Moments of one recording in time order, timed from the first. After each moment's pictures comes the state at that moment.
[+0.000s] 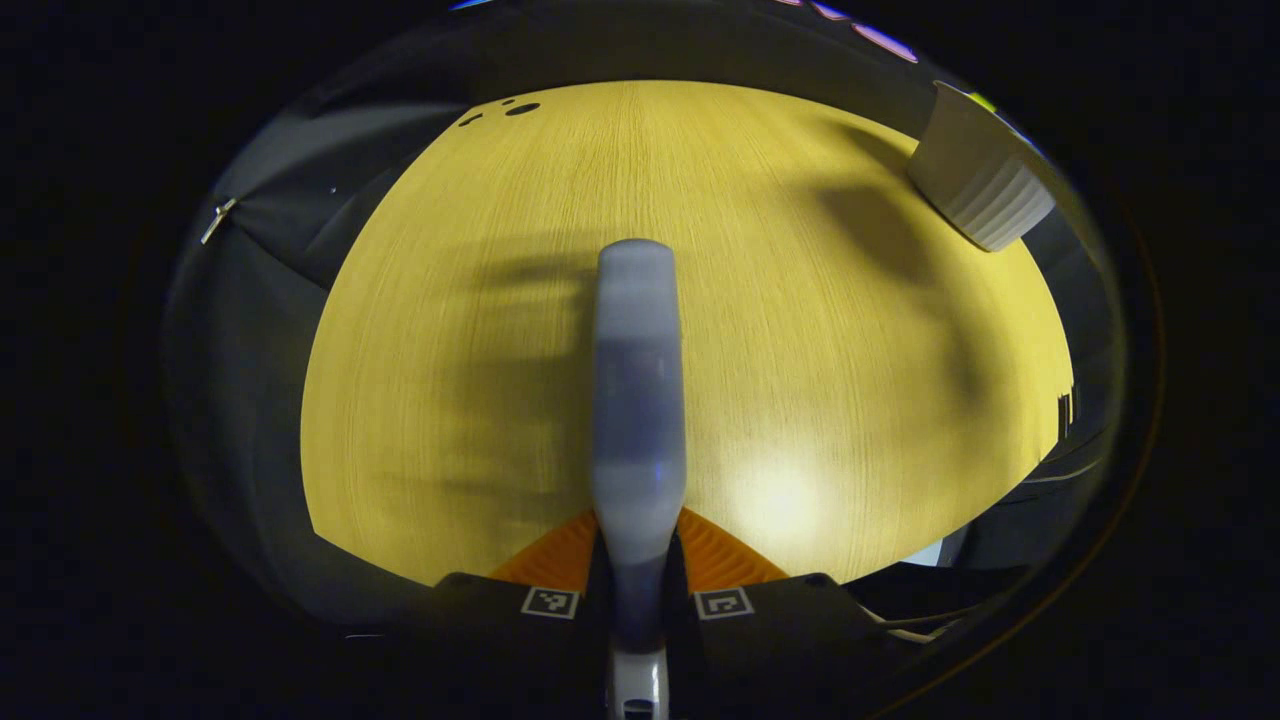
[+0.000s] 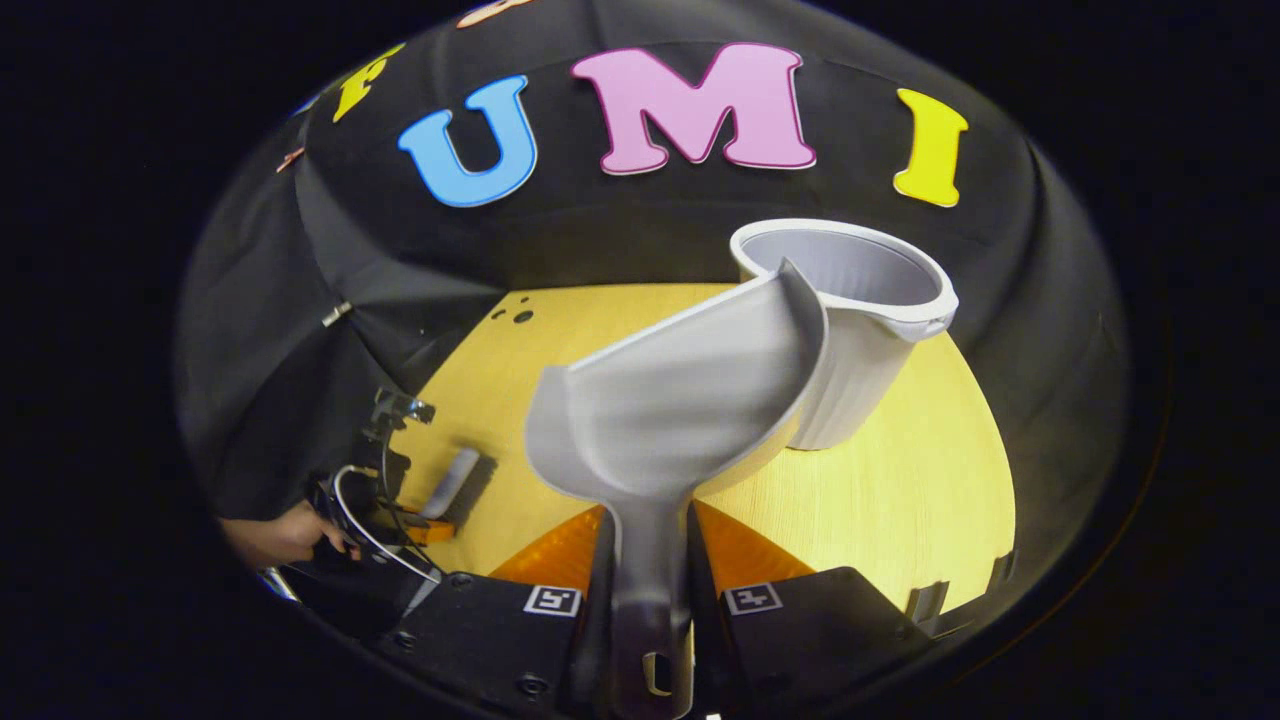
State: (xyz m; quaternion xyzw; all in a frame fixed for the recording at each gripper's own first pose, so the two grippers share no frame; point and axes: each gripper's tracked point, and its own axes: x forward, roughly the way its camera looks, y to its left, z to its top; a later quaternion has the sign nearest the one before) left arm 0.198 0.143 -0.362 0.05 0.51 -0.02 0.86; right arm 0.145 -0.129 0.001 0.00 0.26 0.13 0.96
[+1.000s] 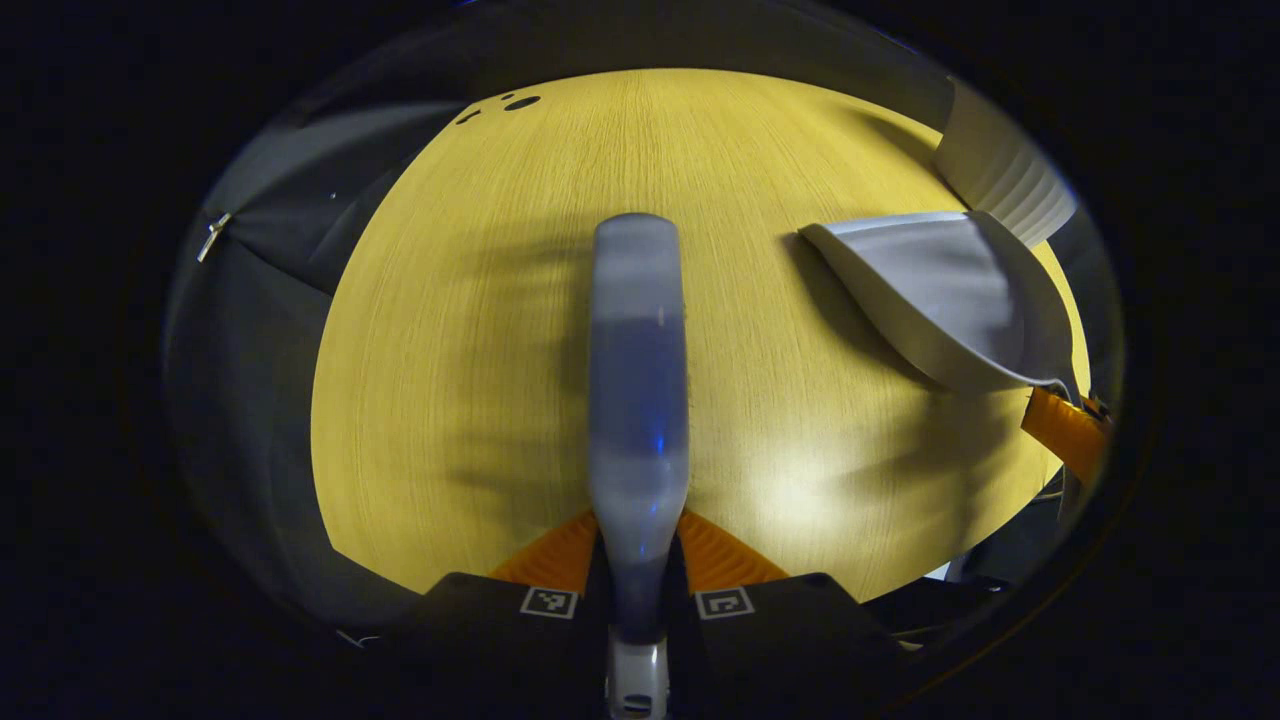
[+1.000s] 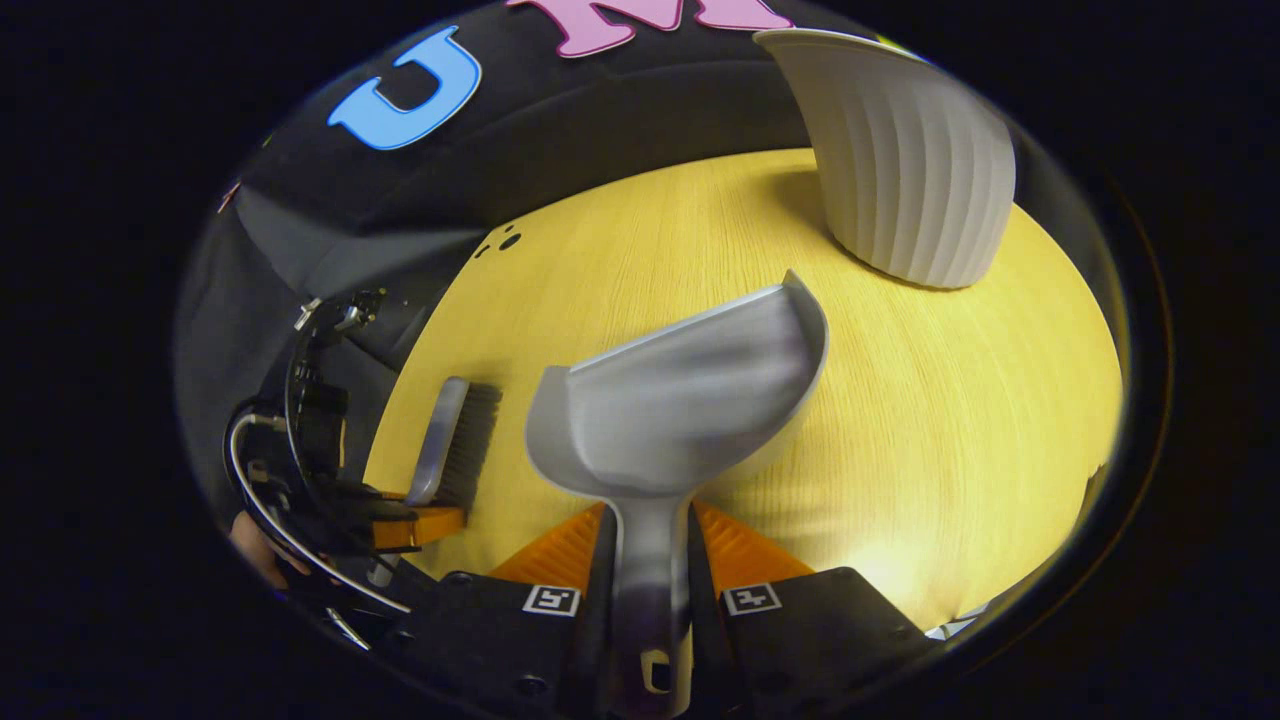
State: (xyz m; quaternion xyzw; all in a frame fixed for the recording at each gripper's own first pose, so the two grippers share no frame) left arm 0.215 0.134 -0.362 0.08 0.52 0.01 0.85; right arm 0.175 -0.041 -0.173 0.12 0.37 0.12 0.91
